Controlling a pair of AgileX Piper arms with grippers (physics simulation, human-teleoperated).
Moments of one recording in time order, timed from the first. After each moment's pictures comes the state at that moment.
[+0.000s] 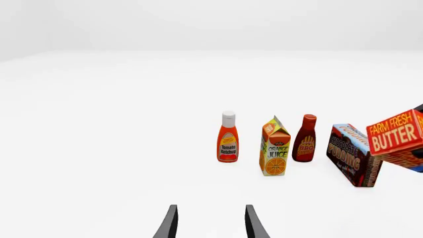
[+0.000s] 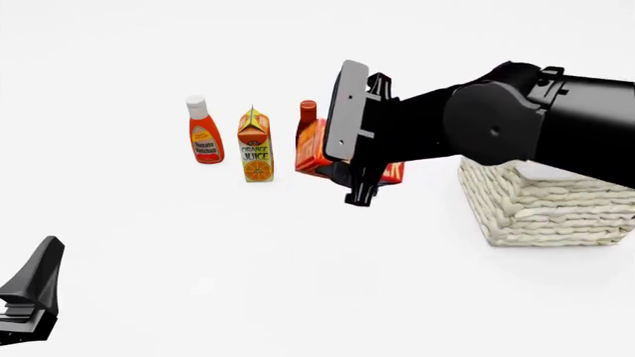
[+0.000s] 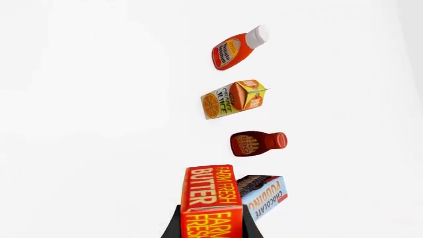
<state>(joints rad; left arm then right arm) 0.00 0.01 0.00 0.00 0.00 0.71 1.46 -1.15 0.42 -0.87</state>
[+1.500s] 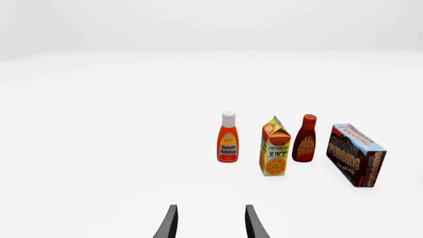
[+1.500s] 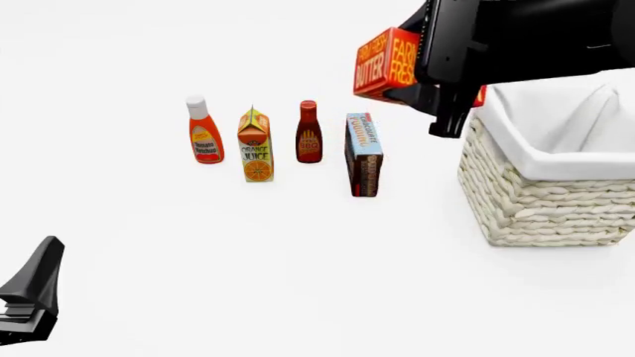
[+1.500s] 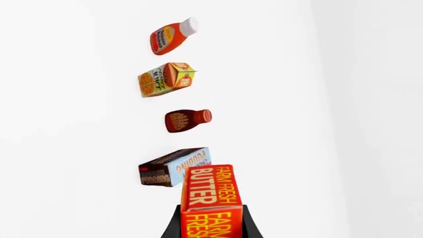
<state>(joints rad) 0.00 0.01 0.00 0.00 0.00 0.58 1.25 -1.27 0.59 -1.09</state>
